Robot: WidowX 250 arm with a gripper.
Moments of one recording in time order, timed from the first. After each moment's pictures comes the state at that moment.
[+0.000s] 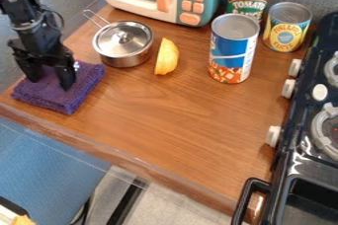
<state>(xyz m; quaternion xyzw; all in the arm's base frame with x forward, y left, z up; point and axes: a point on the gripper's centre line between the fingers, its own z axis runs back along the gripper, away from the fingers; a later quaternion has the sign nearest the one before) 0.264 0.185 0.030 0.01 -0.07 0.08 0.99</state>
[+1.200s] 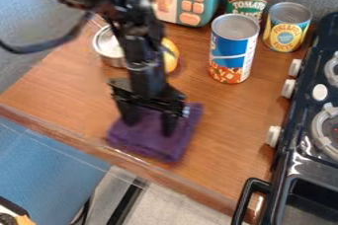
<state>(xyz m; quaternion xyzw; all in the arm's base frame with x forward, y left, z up) 0.260 -0.009 0.023 -0.05 -0.03 0.03 1.00</state>
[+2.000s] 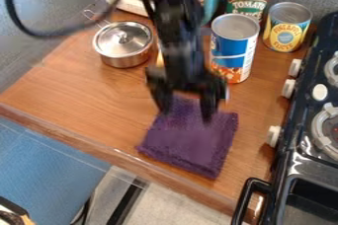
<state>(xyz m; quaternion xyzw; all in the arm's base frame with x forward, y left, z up) 0.286 -0.028 0.069 -0.08 -0.08 0.04 0.99</state>
